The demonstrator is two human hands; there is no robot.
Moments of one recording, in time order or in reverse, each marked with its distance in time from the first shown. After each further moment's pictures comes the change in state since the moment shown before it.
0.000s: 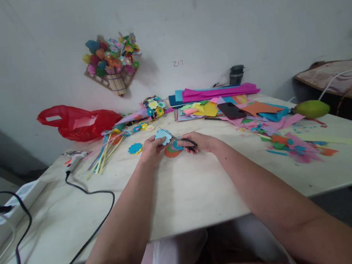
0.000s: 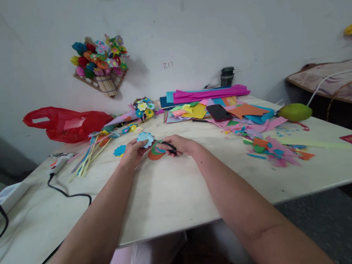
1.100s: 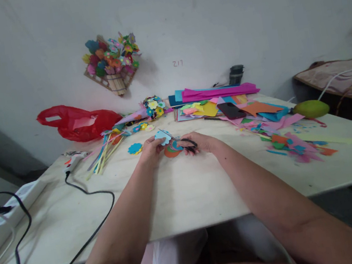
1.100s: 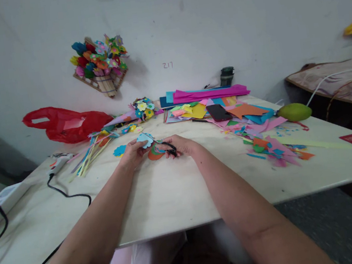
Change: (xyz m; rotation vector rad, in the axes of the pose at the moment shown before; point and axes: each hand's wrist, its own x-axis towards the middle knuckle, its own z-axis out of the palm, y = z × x) left_hand -0.003 0.003 0.002 0.005 0.011 -0.028; right_hand 0.002 0.004 -0.002 0.056 -0.043 0.012
